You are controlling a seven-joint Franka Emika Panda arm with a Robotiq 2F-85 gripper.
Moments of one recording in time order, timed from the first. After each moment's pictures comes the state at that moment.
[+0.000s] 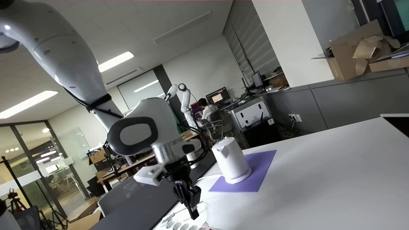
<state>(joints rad) -0.20 0.23 -0.13 -2.76 0.16 2.89 -0.22</state>
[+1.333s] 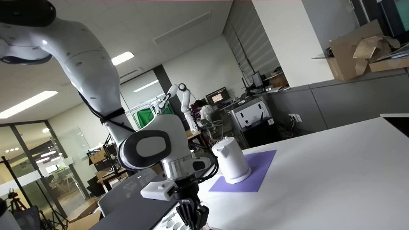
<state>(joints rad) -0.17 0.41 -0.18 -2.68 0.04 2.86 -0.17</state>
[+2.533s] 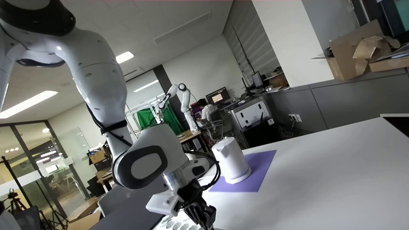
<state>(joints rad) -0.28 0.52 -0.08 -2.72 0.02 3.27 -0.17</state>
